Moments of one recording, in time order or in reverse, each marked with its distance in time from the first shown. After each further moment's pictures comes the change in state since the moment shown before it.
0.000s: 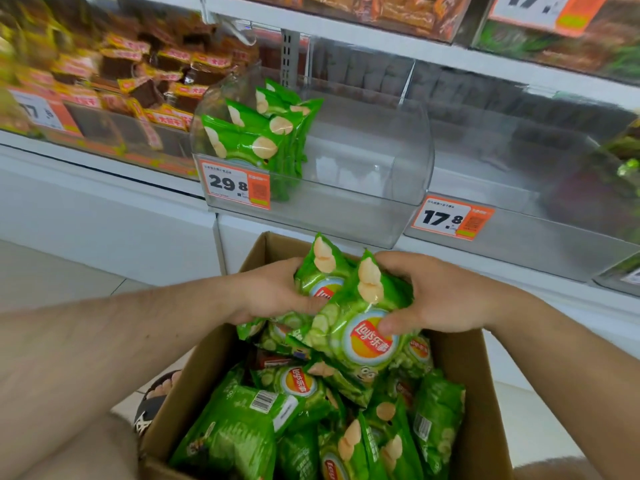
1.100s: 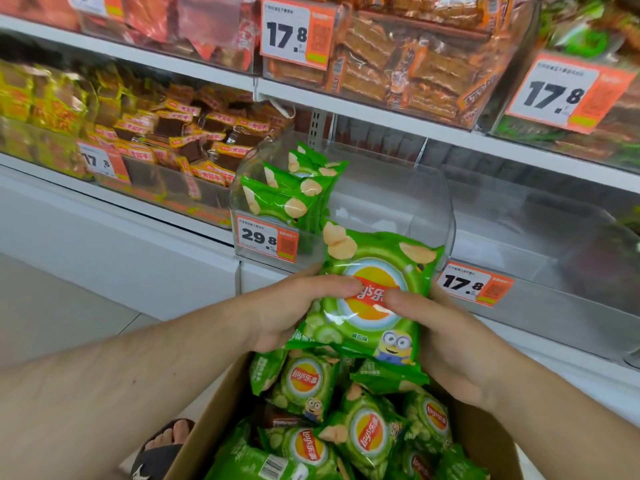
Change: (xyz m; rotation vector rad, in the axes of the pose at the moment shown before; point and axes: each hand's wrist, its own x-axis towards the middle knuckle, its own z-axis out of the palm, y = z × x) left_hand -0.035 0.058 -0.014 -0.462 0.063 0.169; right_hand 0.005 -0.072 0.018 0.961 0.184 -0.040
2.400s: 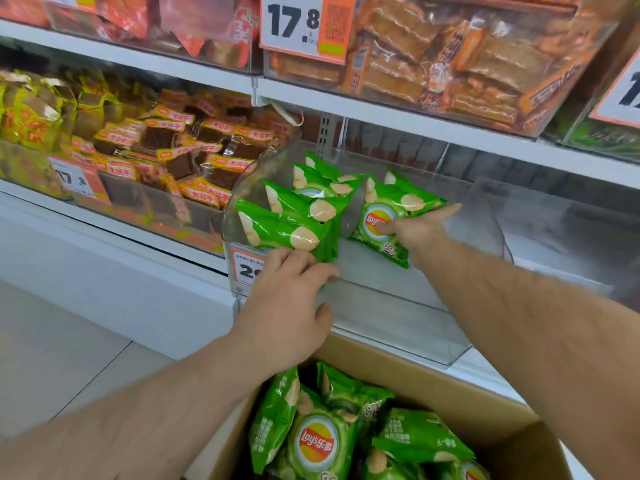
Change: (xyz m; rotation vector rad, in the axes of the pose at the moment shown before) left_hand 0.075 -0.016 -0.072 1.348 0.715 0.677; right_hand 0.273 -0.034 -0.085 -0.332 0.818 -0.133
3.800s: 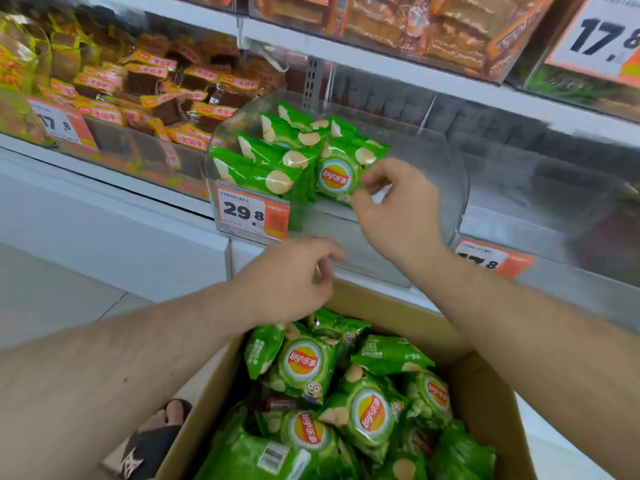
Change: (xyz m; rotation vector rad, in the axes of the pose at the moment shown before) left_hand -0.029 0.038 -0.023 -0.302 -0.357 -0.042; right_hand -0.163 -0.009 -0.049 -0.393 -0.001 -0.772
